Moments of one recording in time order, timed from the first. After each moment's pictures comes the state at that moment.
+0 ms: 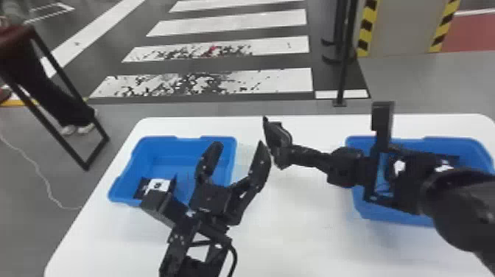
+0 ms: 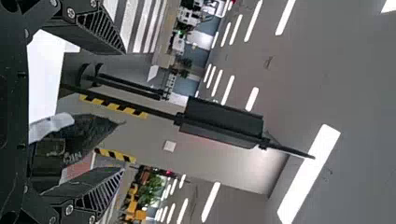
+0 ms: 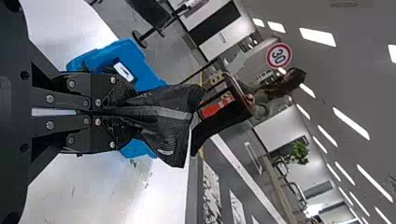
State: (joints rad) left arm 0.38 0.13 -0.19 -1.90 0.34 -0.30 -0.08; right arm -0.29 -0.31 0.46 -1.57 -0.75 0.55 0.56
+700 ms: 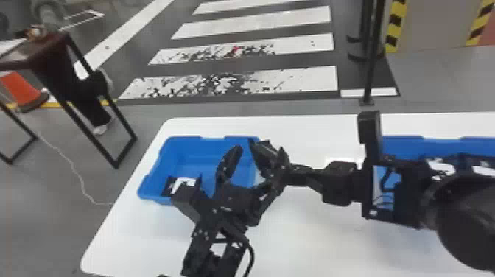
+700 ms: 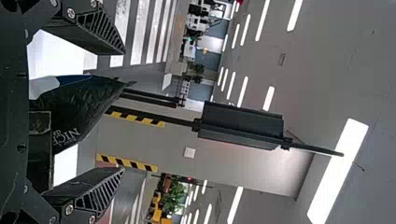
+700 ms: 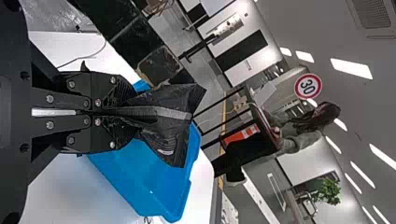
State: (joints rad) left arm 0.39 0.12 -0.14 -1.91 0.26 -0.22 -0.09; right arm -0.34 -0.32 0.64 -1.60 -0.78 0.54 0.53
